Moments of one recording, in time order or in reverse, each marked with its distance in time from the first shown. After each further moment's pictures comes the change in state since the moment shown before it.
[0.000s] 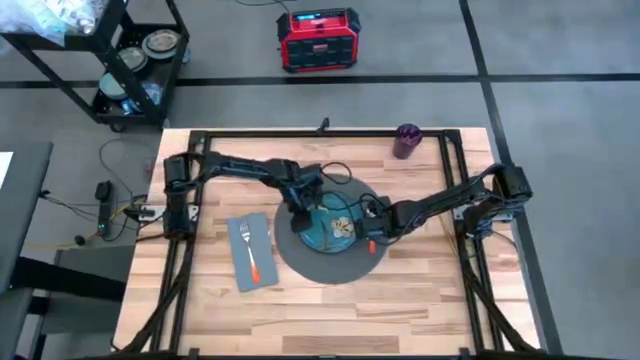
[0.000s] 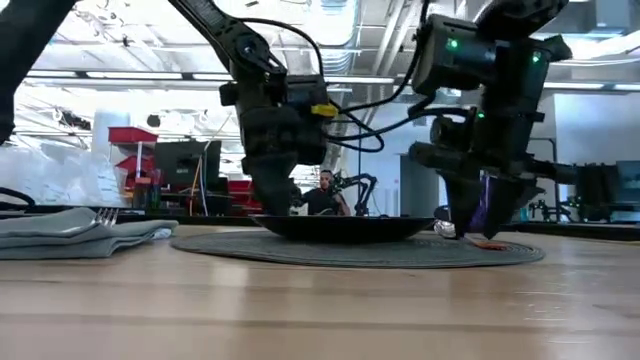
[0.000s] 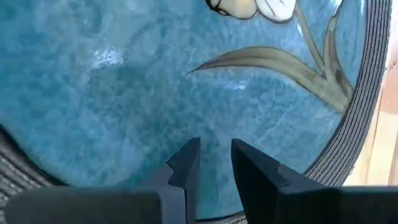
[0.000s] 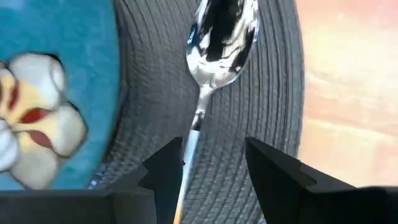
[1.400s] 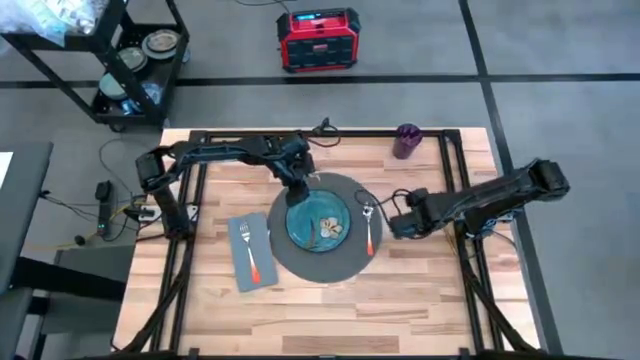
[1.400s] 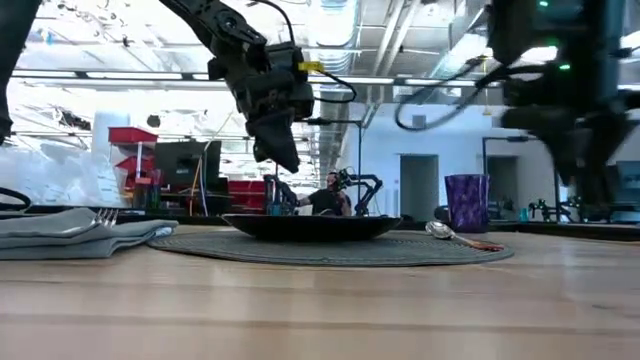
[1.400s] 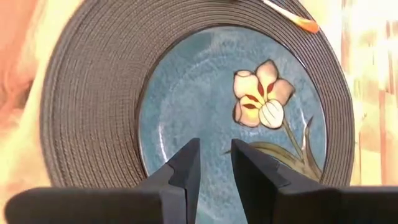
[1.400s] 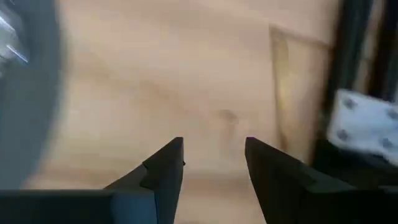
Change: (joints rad) left arm 0.149 -0.196 -0.001 0.058 -0.001 0.058; right arm 0.075 -0.321 -0.036 -0.640 -0.063 0.070
